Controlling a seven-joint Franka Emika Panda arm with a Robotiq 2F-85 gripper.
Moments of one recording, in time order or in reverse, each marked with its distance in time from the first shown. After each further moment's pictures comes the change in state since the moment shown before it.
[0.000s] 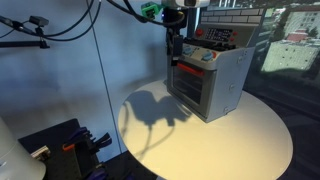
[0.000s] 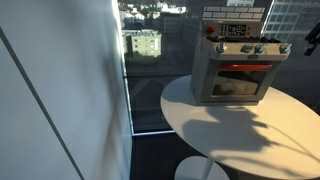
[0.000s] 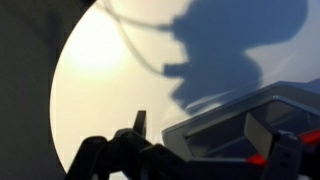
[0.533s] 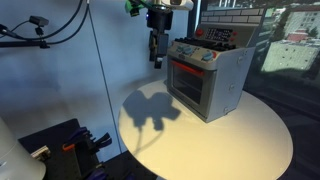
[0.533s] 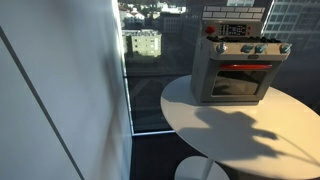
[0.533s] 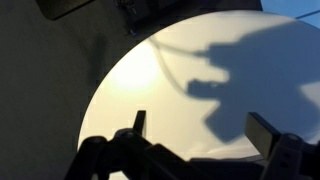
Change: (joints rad) arm 0.018 -0.069 0.035 -0.054 -0.156 -0.181 0.000
